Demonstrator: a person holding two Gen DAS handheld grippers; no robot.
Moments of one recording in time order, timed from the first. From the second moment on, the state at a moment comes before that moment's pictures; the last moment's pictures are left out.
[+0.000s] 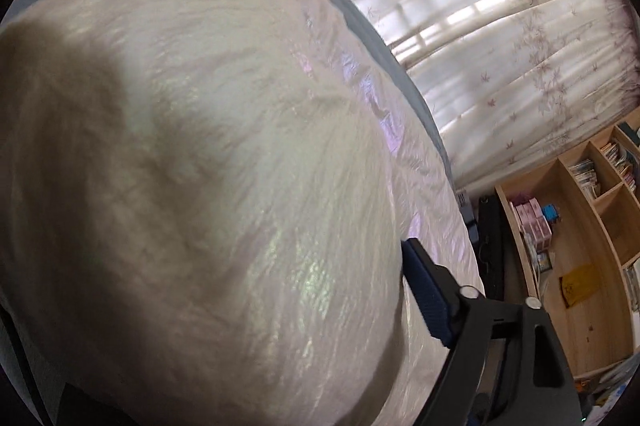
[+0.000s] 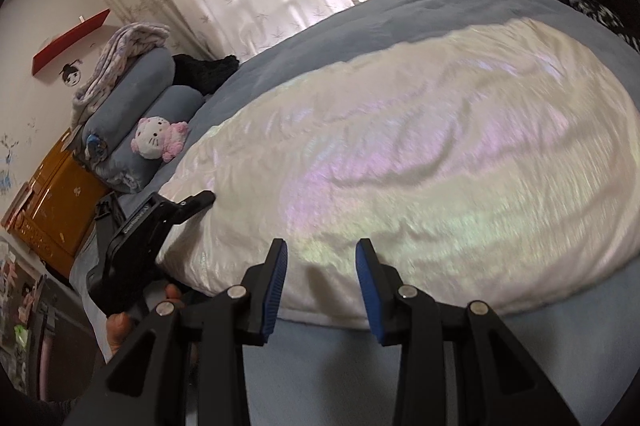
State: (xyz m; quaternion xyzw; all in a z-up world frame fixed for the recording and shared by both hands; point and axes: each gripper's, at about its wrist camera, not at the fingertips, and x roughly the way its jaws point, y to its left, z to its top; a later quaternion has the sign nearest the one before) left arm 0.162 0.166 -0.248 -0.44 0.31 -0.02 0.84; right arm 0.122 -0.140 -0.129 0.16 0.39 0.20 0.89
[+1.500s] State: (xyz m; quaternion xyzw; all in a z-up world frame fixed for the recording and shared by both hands) left arm 0.138 0.030 -0.134 -0.05 0.18 -0.01 0.98; right arm 0.278 -0.111 -0.172 0.09 0.43 0.15 0.88
